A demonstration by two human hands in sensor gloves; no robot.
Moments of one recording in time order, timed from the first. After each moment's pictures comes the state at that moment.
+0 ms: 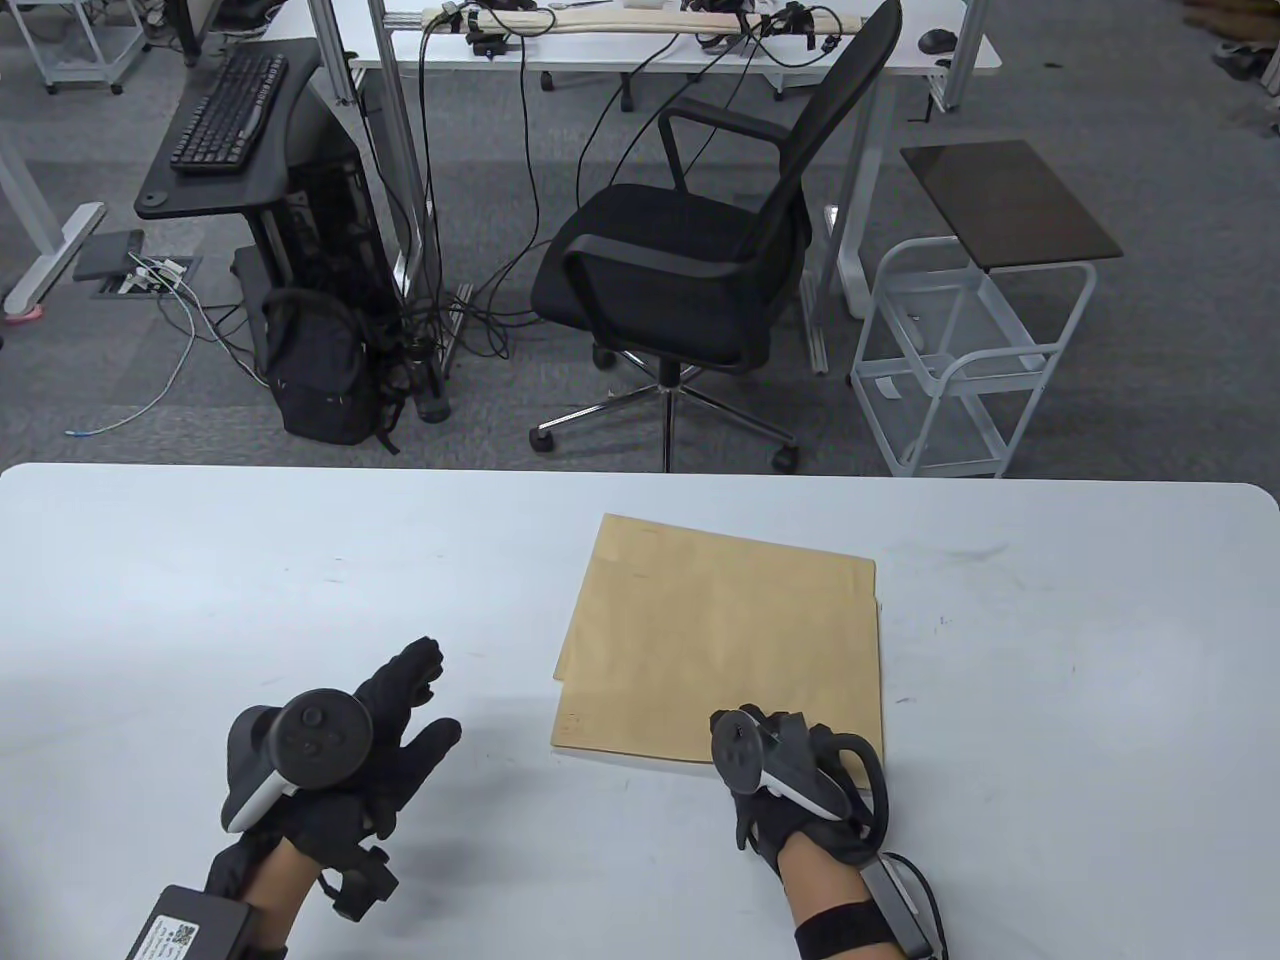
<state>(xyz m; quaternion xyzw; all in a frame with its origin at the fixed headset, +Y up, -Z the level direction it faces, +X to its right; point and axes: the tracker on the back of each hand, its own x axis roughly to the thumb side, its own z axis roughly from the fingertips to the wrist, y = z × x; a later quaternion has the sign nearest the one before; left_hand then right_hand) -0.270 -0.690 -0.334 0.01 -0.15 0.26 0.95 0.110 -0.775 -0.363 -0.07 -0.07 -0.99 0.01</state>
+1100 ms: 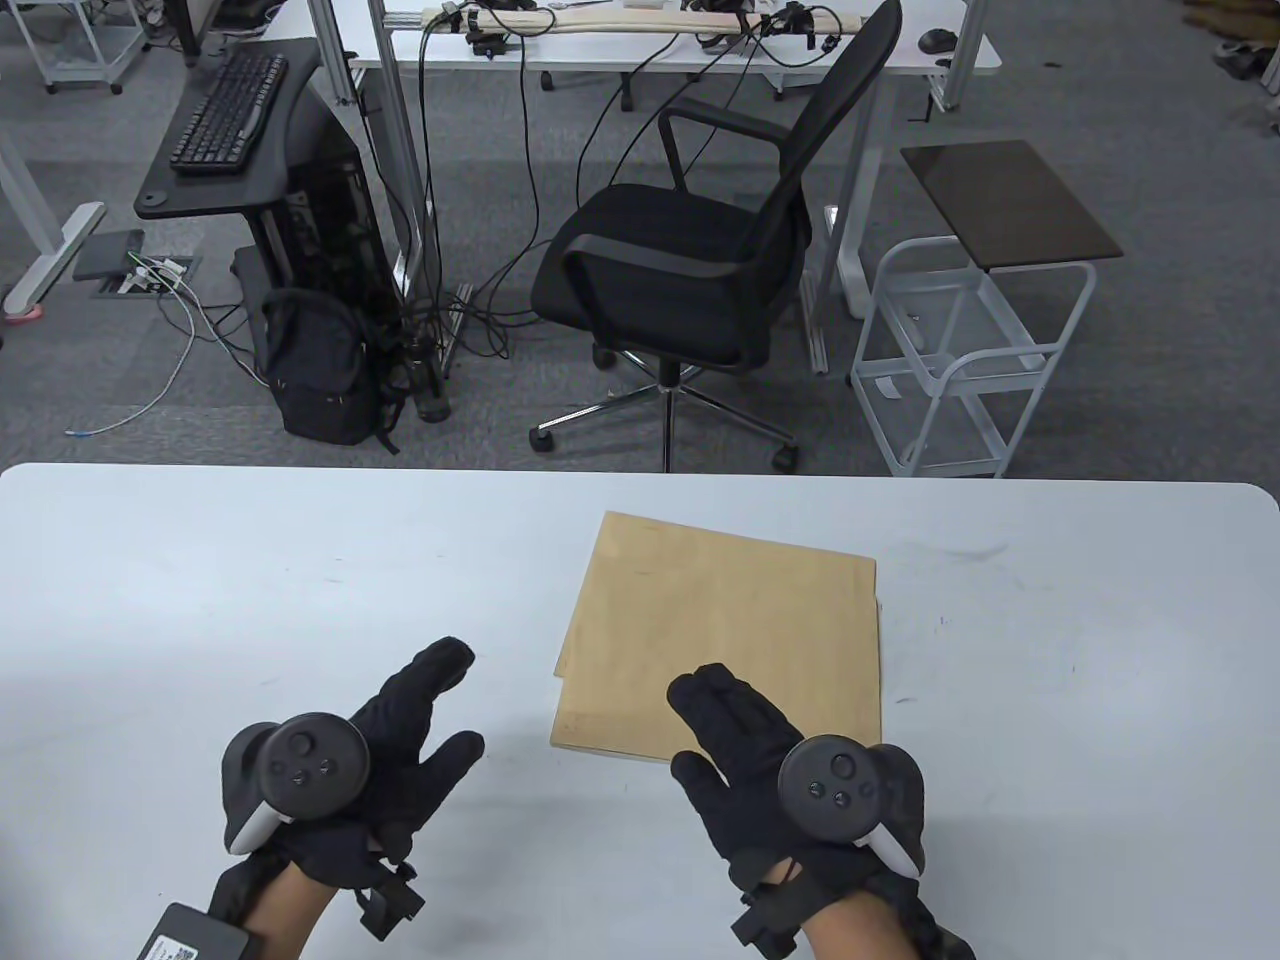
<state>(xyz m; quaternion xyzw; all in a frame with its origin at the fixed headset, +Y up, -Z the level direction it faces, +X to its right) -0.240 -0.655 -0.303 0.06 -0.24 0.33 0.91 0.107 -0.657 -0.287 -0.22 0.06 -0.90 -0.38</state>
